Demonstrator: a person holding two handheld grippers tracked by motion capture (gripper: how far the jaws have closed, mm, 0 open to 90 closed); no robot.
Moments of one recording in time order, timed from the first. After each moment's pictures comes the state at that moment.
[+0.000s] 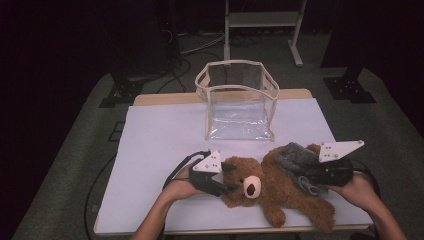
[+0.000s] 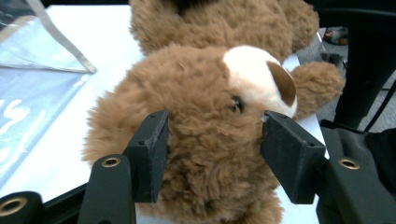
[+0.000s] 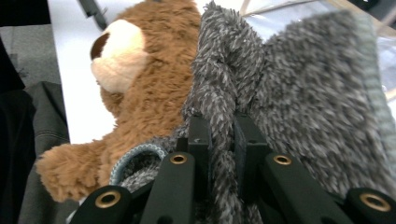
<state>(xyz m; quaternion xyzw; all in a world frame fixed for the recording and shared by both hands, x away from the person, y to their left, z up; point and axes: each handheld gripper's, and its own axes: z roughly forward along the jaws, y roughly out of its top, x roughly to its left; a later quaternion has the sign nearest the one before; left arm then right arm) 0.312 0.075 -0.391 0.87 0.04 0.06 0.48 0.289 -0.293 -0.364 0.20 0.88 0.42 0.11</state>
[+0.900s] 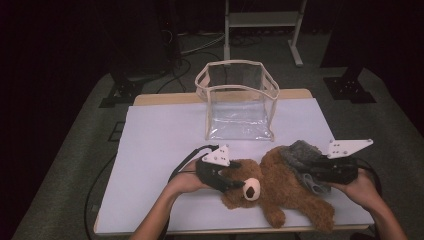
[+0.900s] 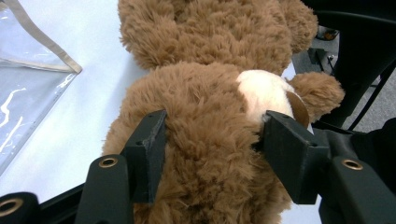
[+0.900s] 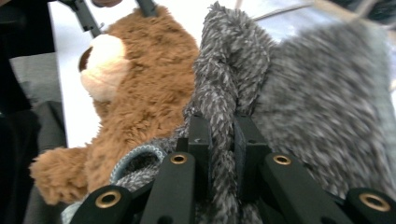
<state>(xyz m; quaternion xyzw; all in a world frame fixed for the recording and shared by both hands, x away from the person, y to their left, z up) 0.324 0.057 -0.383 0.89 0.03 0.03 0.46 0.297 -0.311 -0.375 0.22 0.85 0.46 0.09</state>
